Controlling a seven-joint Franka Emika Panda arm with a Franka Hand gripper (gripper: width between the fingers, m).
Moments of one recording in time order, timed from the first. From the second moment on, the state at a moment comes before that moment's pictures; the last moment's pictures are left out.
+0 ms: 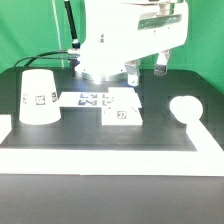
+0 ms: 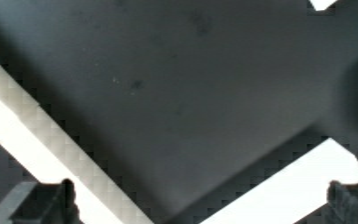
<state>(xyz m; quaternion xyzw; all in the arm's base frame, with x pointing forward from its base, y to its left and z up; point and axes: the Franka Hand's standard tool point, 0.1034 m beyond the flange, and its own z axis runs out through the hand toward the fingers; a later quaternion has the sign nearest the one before) 0.567 0.054 0.121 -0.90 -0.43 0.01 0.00</state>
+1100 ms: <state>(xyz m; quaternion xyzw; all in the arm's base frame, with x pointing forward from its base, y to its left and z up) 0.518 0.031 0.104 -0.95 -0.31 0.00 -0.01</state>
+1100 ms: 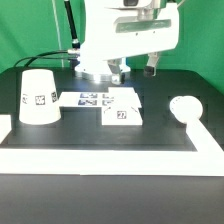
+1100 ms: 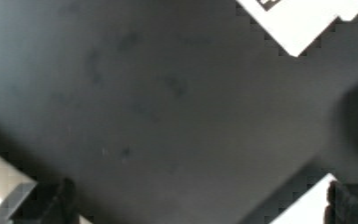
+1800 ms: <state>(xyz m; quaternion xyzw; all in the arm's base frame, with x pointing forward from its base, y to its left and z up) 0.507 0.031 0.095 -1.00 -0.08 0.00 0.00</state>
